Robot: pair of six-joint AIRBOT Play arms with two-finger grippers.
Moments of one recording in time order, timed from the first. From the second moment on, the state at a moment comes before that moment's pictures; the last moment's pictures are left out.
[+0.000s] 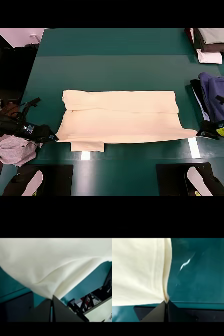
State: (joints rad) left arm 0.25 -0.76 0.68 0.95 -1.64 -1.36; right arm -0.52 -0.83 0.79 -1.34 1.63 1.33
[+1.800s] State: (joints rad) left arm 0.16 -1.48 1.30 0.76 -1.10 -1.24; right arm -0.38 -1.48 1.24 -1.04 1.34 1.38
